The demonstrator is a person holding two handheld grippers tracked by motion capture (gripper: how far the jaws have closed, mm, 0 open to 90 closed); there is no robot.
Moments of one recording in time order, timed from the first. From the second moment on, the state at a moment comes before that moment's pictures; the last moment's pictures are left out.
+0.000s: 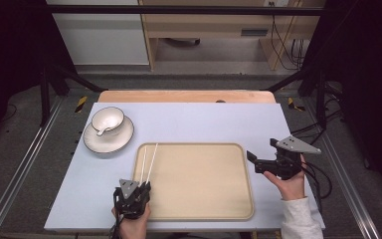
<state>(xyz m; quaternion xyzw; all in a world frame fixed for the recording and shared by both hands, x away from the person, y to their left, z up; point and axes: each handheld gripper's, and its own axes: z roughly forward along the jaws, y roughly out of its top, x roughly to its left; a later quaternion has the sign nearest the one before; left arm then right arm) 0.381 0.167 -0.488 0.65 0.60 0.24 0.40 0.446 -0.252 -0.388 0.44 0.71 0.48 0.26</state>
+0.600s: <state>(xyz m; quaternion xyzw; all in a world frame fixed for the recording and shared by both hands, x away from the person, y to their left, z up) 0.383 0.163 -0.489 0.66 0.60 0.25 0.39 0.447 -0.251 -0.390 0.44 0.71 0.48 0.26</state>
